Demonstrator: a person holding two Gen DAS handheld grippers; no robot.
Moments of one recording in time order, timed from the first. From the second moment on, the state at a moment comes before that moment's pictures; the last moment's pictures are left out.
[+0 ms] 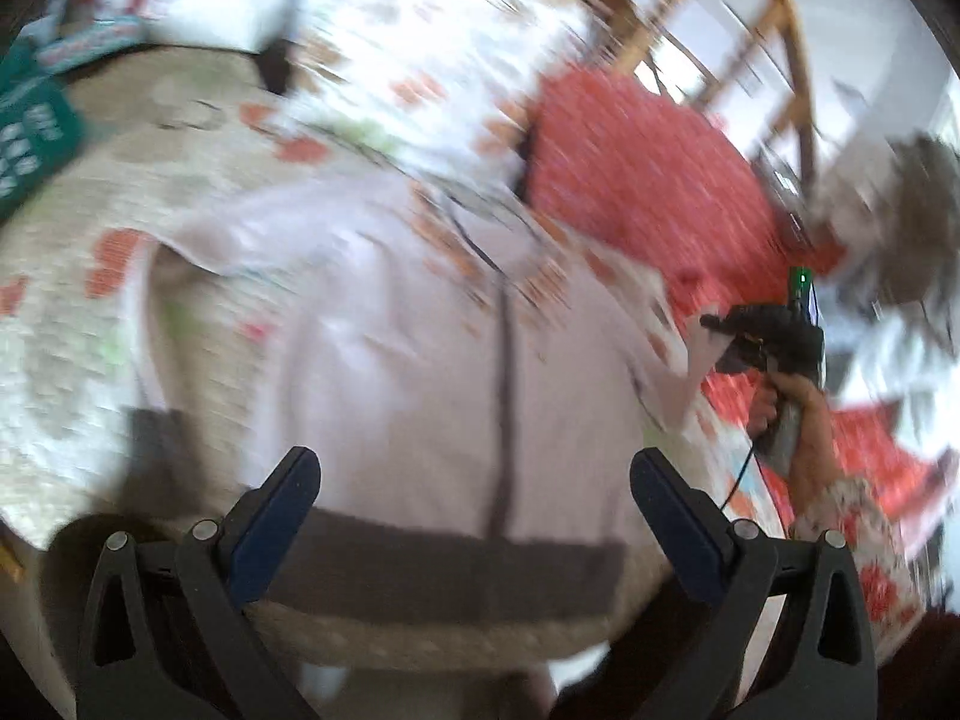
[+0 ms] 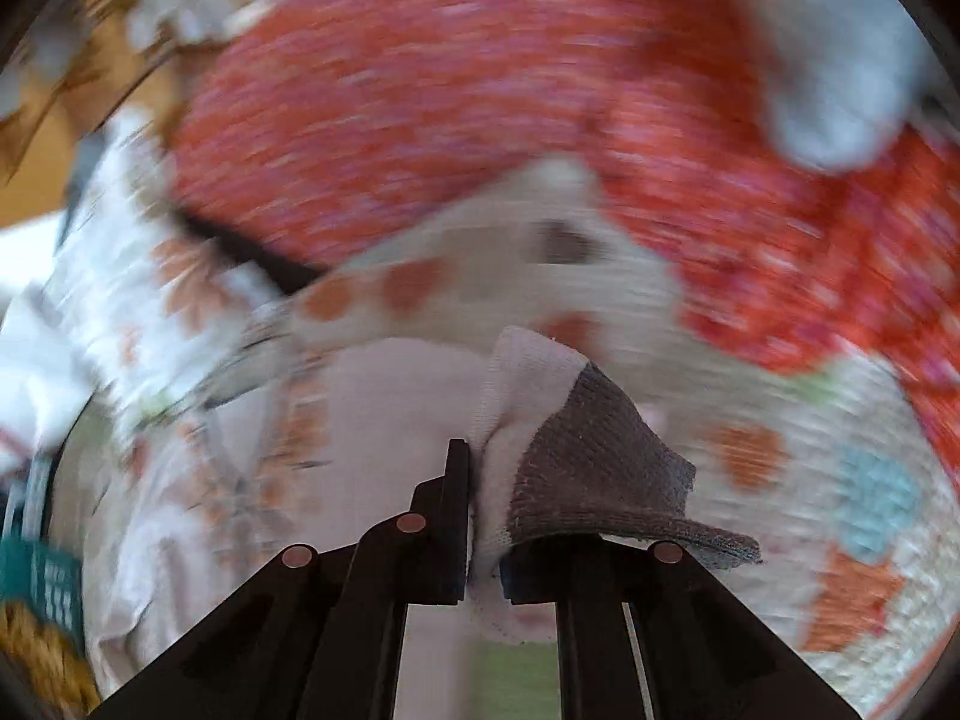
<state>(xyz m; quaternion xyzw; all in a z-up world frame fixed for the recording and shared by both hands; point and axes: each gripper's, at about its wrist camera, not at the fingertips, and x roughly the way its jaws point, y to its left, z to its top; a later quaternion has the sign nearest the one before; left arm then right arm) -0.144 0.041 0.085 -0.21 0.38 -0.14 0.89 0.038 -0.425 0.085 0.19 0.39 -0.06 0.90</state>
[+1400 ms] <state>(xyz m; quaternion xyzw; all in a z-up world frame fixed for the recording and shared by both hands) -0.187 0.203 0.082 -0.32 0.32 0.05 0.89 0.121 -0.069 0.023 0.07 0.54 0.31 0.78</state>
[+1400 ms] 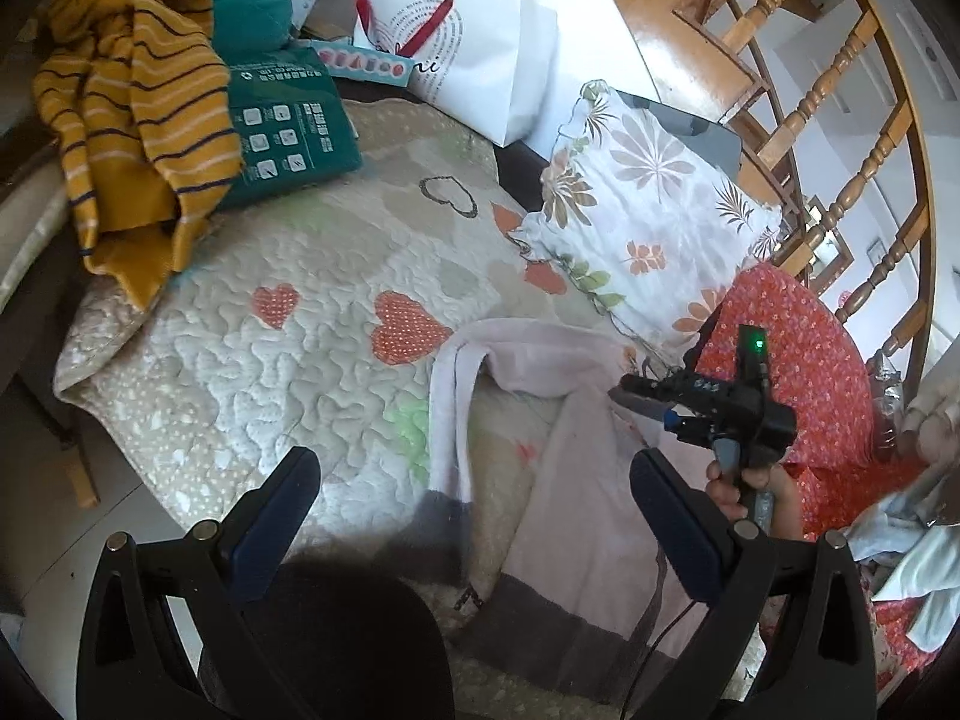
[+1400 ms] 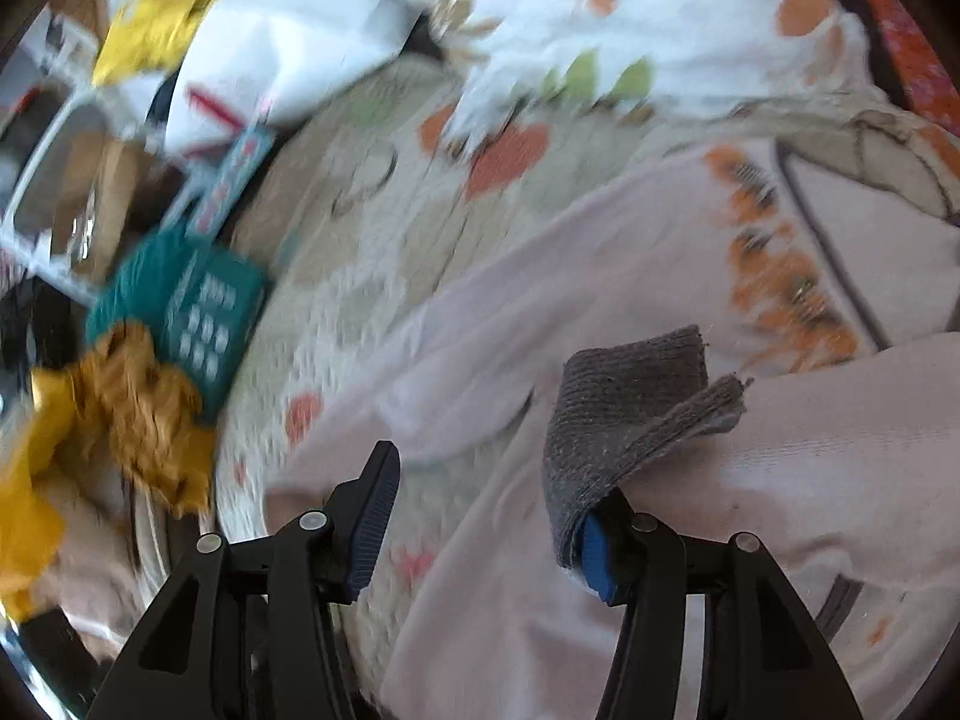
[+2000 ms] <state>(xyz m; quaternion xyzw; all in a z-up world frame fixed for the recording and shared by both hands) -0.189 0.196 0.074 -0.33 0.33 0.04 0.89 0.052 0.103 0.016 -0.31 0.42 0.25 0.82</state>
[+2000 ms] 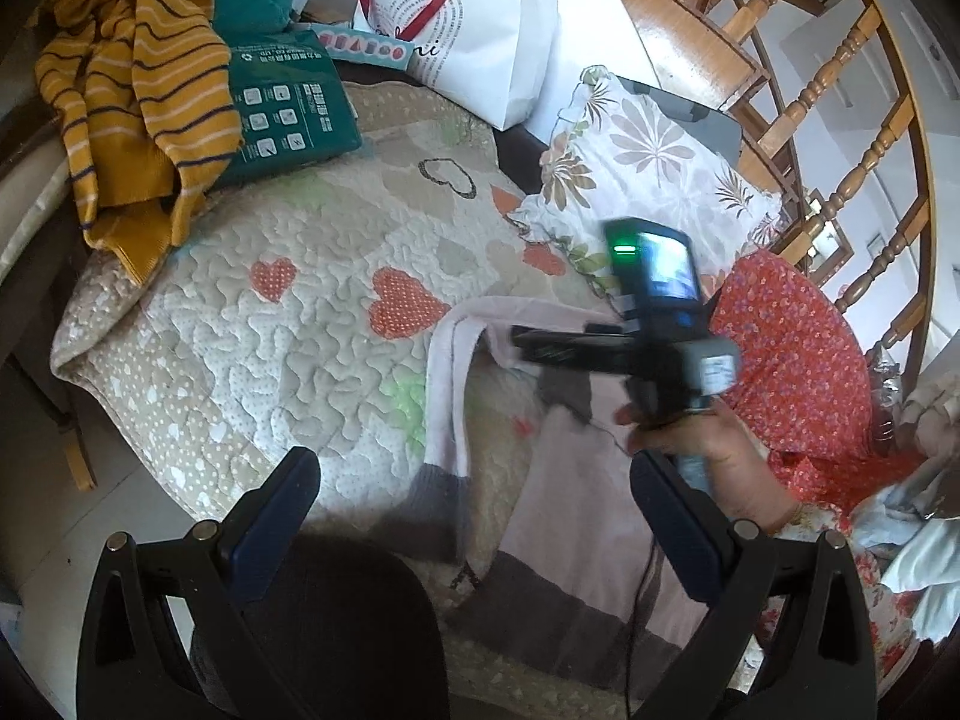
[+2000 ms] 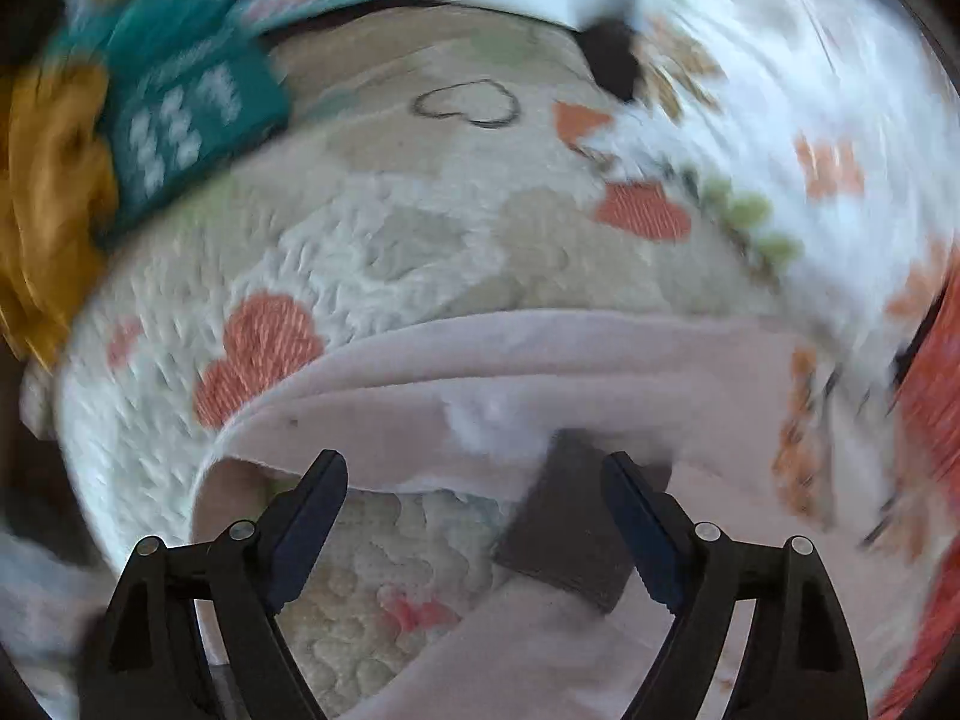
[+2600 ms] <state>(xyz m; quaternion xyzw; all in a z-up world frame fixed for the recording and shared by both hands) -0.167 0.180 0.060 -0.31 0.36 0.02 0.88 0.116 -0.179 0.029 -0.14 0.45 0.04 0.88</state>
